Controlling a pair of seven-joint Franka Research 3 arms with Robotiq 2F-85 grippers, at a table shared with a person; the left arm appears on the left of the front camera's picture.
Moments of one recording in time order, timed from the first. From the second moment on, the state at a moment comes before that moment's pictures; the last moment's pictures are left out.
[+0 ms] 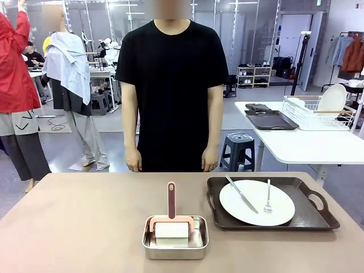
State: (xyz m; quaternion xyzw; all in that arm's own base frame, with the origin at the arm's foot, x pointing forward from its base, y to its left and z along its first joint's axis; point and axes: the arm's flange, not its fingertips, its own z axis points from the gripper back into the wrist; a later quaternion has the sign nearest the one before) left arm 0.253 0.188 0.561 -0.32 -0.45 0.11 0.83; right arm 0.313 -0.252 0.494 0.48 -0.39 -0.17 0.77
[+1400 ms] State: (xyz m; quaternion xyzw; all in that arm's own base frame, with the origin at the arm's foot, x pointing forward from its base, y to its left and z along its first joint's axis) left arm 0.239 0.242 0.543 -0.30 -0.52 0.29 0.74; right arm 0.314 -0.251 0.494 0.48 -0.39 -0.17 0.77
